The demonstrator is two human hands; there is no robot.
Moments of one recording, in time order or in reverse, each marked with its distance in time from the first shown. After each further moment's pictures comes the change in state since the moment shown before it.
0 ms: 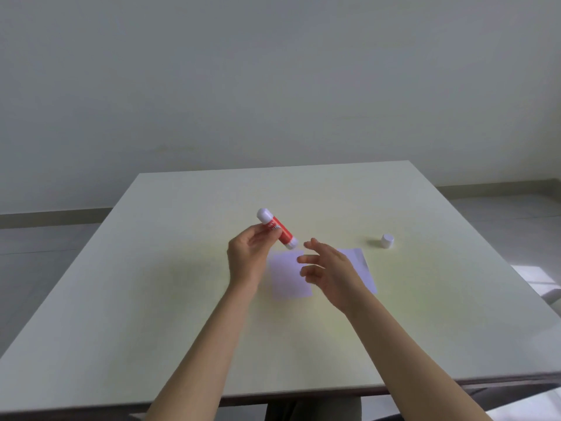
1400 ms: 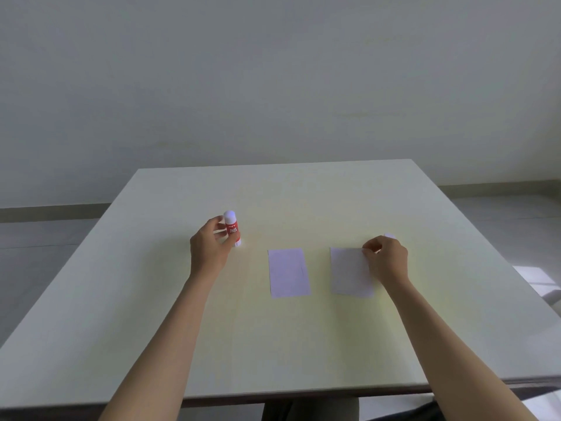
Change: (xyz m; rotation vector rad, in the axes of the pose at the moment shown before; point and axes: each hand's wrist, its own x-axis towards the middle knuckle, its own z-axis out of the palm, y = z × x) left_hand 0.048 -0.033 -0.061 0.462 0.046 0.017; right_hand 0.033 -0.022 -0.092 -1.026 0.604 -0.317
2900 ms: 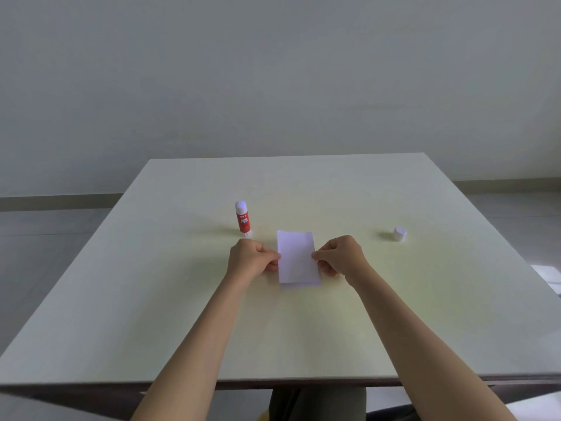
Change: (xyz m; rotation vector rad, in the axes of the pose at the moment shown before) left_hand -0.049 0.032 0.020 -0.013 -0.321 -0.297; right_hand -0.043 -0.066 0.040 0.194 -0.469 0.120
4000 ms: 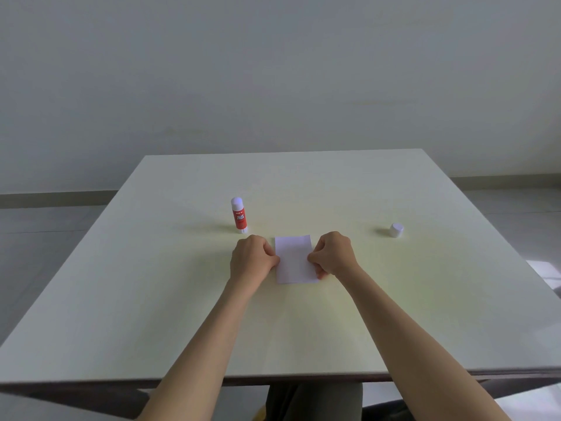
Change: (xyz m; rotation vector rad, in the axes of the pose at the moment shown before) left_hand 0.001 -0.003 0.016 0.390 0.129 0.178; right_hand -0.004 -0.005 0.011 -0.310 0.046 -0.111
